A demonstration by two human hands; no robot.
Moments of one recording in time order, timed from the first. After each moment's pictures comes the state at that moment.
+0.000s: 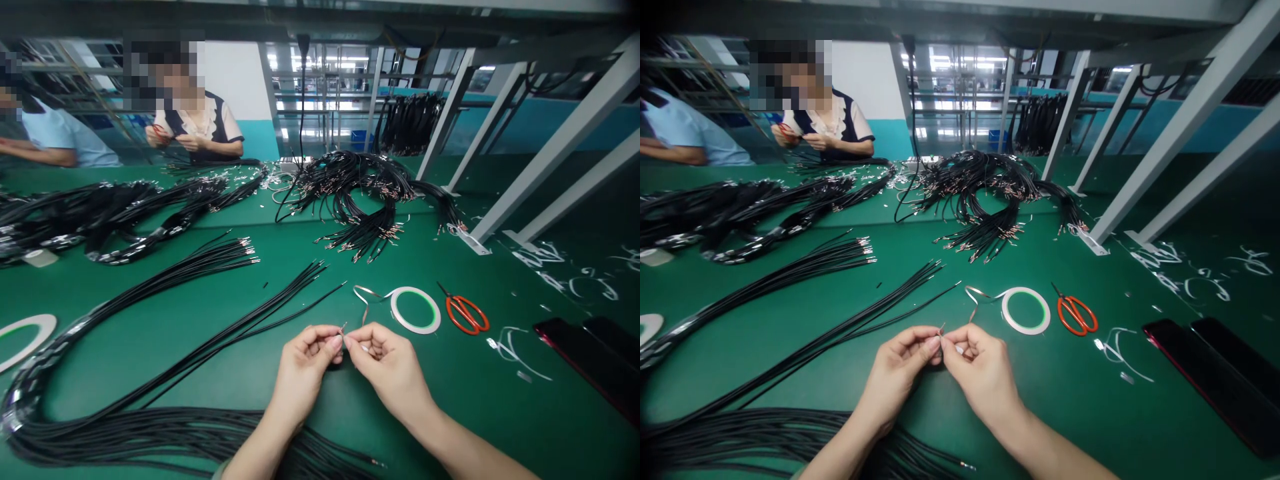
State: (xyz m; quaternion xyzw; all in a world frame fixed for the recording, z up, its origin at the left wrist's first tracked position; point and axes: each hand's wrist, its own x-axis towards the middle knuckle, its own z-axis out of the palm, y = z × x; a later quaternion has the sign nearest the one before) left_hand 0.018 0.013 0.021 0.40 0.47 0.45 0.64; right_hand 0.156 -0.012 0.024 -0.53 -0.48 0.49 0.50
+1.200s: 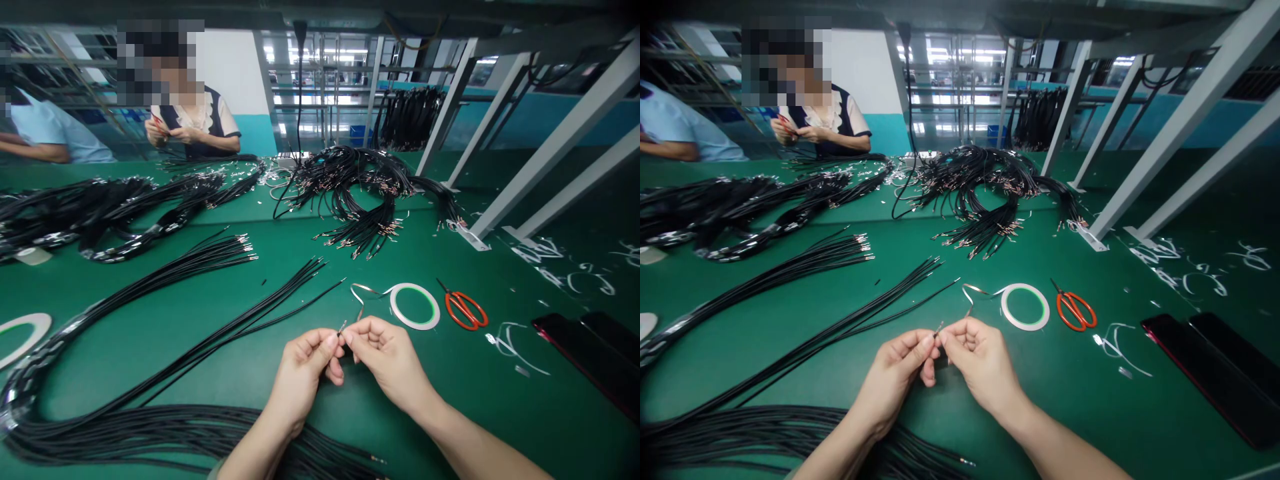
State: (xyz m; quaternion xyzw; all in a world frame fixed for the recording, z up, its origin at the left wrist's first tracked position) left_hand 0.018 0.009 0.025 0.40 0.45 0.40 0.69; right_hand 0.160 -0.004 0.027 -0.48 -0.43 0.56 0.52
